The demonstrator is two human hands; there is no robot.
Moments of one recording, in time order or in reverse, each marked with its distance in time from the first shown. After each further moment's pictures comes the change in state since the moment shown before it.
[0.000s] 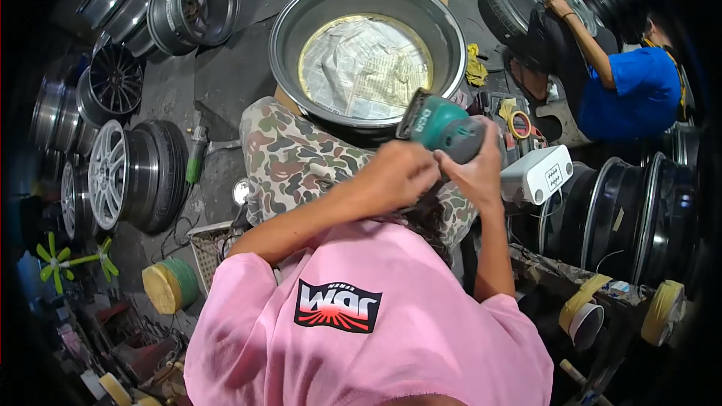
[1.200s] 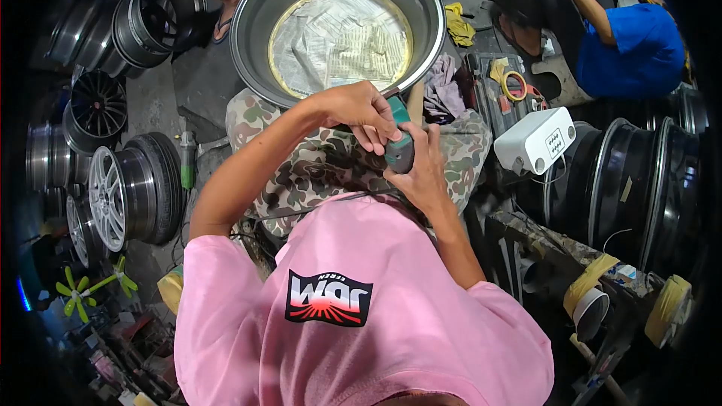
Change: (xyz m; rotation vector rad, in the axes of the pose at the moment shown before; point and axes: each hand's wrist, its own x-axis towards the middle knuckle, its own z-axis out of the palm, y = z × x) left_hand 0.084 -0.069 -0.046 -0.511 -0.651 -0.745; right_hand -0.046 0.032 0.065 -0.036 -0.091 -0.046
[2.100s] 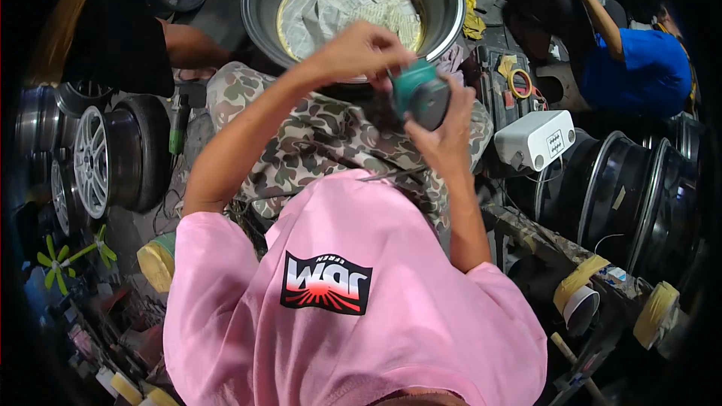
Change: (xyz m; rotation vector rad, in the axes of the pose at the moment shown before) left_hand -0.019 -0.006 -0.011 0.067 0.394 0.472; right_hand 0.036 -0.007 -0.023 -0.026 0.150 -0.144
